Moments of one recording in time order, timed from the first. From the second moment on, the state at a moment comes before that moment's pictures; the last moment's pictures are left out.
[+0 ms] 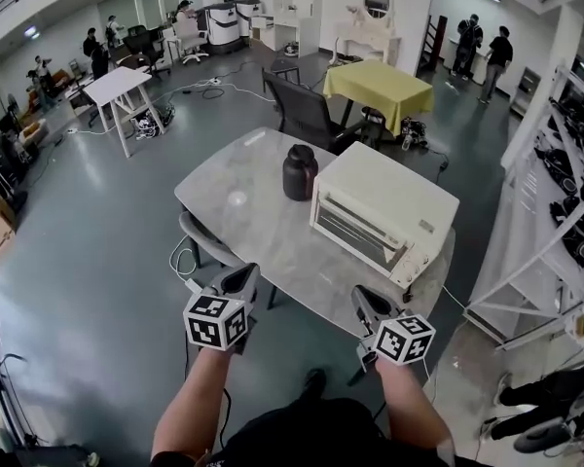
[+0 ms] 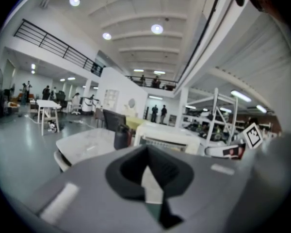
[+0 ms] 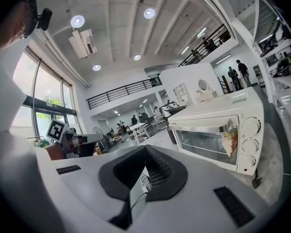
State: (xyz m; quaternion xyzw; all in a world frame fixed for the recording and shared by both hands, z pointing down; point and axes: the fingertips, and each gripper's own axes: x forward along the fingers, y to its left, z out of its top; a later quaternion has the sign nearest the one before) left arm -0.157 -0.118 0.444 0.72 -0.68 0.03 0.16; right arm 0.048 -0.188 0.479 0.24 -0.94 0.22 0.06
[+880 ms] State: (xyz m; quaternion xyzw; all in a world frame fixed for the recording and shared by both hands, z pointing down) left arm -0.110 -0.267 0.457 0.76 -0.62 0.06 0.17; right arm 0.099 -0.305 0.496 0.33 -0.92 0.22 0.07
